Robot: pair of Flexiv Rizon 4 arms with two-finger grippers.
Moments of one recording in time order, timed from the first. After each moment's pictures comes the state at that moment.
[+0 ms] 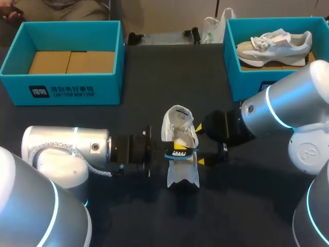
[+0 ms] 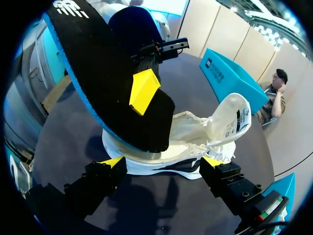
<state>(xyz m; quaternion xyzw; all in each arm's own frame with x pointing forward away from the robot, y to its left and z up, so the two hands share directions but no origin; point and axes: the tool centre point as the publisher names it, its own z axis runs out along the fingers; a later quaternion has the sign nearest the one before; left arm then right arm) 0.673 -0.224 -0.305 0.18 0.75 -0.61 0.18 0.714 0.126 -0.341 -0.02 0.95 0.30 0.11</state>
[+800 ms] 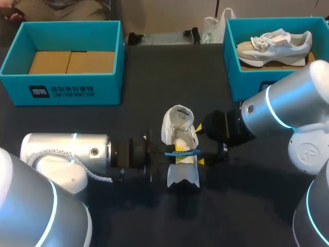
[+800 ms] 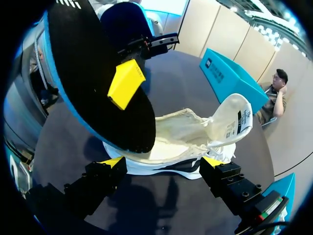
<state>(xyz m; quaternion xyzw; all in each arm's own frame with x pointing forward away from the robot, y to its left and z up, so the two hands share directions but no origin) 0.658 -0.227 -0.299 0.15 0.74 -0.63 0.17 0.714 0.126 -0.341 -0.02 0.95 0.30 0.11</state>
